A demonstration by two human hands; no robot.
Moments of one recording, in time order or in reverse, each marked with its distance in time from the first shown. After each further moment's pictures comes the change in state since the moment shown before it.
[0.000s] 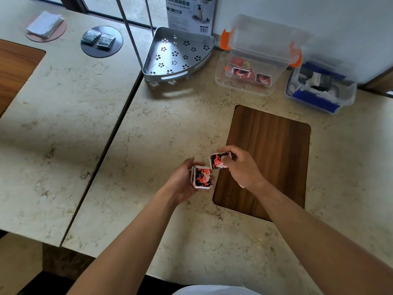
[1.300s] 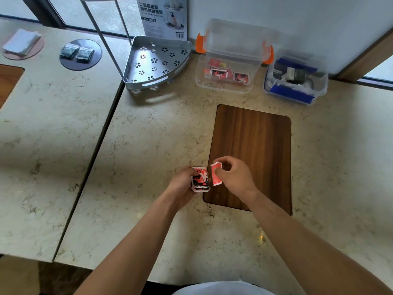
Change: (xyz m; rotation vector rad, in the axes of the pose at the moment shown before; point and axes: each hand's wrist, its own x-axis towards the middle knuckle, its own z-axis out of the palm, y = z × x) left_hand 0.004 -0.023 0.023 0.100 0.028 0.092; right_hand -0.038 0.014 -0.003 -0.037 0.187 0.119
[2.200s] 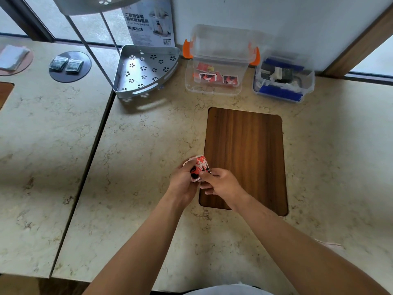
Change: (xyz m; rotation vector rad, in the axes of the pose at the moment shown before) left_hand 0.014 0.007 0.024 -0.150 0.022 0.130; right_hand -0.009 0.000 0.016 0.424 -0.214 0.283
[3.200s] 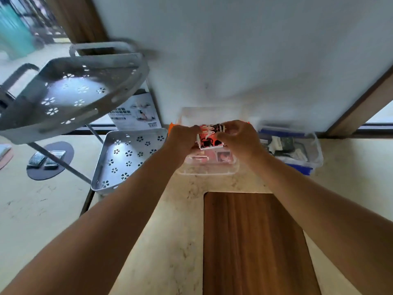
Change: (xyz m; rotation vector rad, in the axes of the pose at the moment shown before) left_hand 0.139 0.251 0.232 0.668 -0.050 0.326; right_hand 0.179 -0.285 -0.117 -0.308 0.460 -0.576
